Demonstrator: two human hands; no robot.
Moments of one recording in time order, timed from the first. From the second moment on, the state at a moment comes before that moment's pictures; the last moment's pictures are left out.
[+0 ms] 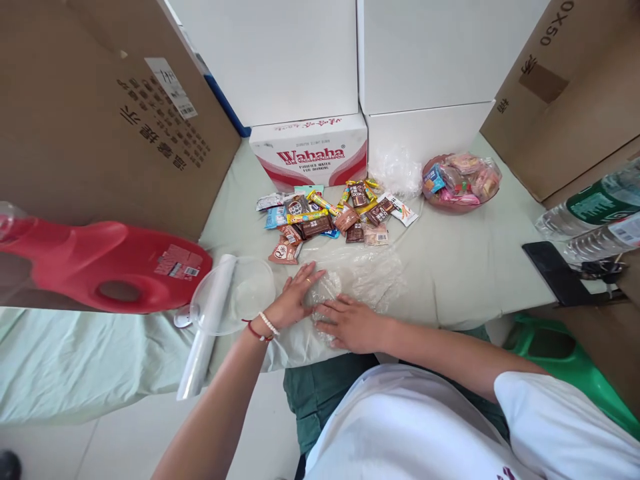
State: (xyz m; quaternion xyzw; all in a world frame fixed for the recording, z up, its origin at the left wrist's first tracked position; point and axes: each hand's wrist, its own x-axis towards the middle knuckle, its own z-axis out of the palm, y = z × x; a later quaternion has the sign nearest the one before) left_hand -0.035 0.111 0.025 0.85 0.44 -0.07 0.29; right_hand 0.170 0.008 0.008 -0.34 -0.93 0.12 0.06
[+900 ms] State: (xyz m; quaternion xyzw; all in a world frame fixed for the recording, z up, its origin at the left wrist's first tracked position) left_hand 0.037 0.078 -0.011 0.80 0.58 0.03 0.11; right_hand 0.274 -0.059 0.020 -0.47 -0.84 0.23 0.15
